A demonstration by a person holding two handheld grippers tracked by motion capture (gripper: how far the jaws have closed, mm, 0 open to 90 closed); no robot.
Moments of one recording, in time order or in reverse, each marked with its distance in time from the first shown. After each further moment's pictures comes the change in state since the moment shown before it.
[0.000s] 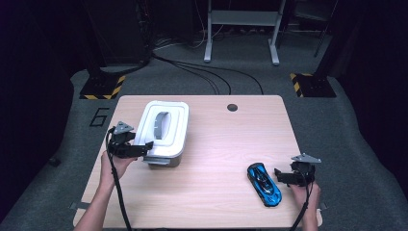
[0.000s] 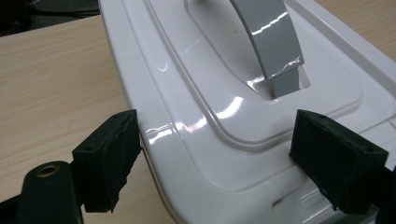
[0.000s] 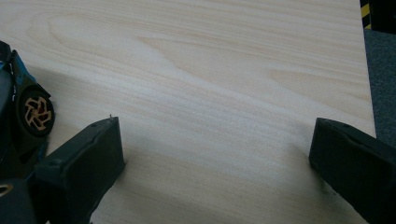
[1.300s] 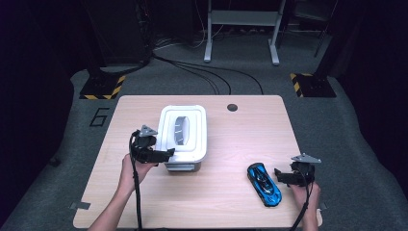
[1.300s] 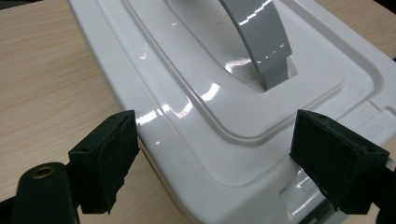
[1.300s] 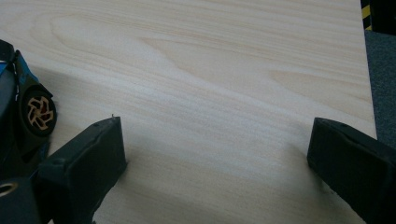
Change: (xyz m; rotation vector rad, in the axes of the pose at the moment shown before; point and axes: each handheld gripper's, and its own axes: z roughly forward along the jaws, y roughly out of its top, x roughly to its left) left arm -0.066 0.014 0.009 0.074 -0.089 0.031; right arm 0.000 0.000 0.000 -0.003 0.003 -0.001
